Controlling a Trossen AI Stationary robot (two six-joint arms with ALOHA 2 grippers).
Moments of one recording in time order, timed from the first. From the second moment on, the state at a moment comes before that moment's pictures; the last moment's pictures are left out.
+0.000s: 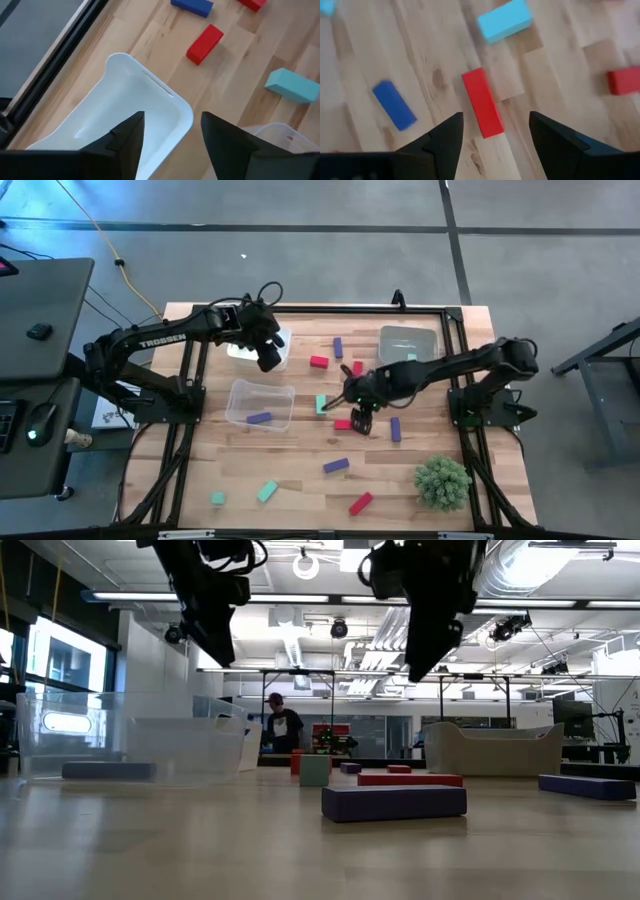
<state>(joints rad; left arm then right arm) 0.52 1.32 1.12 -0.85 -0.11 -0.09 0.13 1.63 1.25 -0.79 0.02 0.45</state>
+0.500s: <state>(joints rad) 0.50 1.32 1.12 -0.85 -0.09 -0.10 0.19 1.83 1.25 -0.77 0.02 0.33</state>
